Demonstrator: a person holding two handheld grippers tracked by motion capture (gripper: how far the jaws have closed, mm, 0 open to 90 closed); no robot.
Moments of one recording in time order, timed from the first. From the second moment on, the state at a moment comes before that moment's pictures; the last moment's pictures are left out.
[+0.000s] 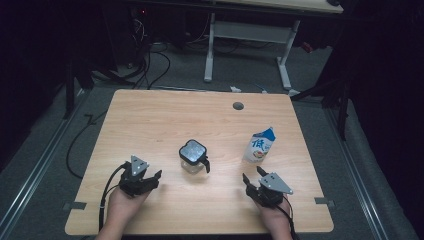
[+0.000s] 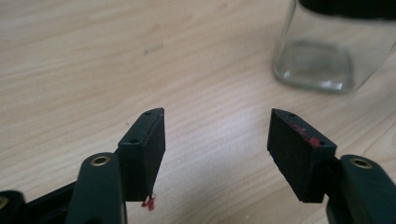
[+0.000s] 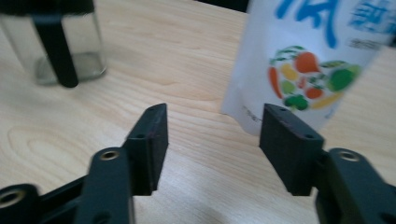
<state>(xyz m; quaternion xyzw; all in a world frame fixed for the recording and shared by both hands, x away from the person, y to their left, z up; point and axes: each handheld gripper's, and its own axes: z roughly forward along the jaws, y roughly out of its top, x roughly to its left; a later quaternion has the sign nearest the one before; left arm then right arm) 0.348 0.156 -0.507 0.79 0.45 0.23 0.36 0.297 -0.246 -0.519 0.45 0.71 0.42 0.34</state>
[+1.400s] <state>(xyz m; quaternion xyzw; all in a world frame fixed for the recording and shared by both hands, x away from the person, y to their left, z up) 0.347 0.179 -0.525 0.76 0.43 0.20 0.44 0.325 -0.123 -0.521 0.38 0.79 0.43 0.22</state>
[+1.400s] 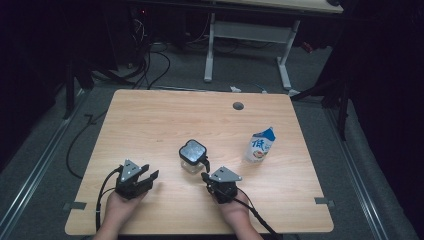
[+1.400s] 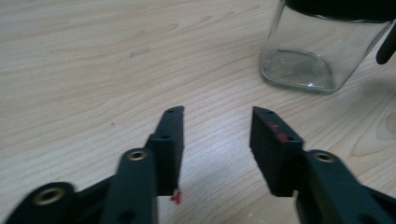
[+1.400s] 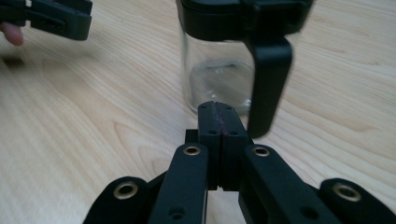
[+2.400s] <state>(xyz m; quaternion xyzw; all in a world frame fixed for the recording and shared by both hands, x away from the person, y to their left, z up) 0.351 0.183 -0.528 0.76 0.42 0.19 0.45 0.388 -0.146 -0.523 0.47 0.75 0.39 0.24</state>
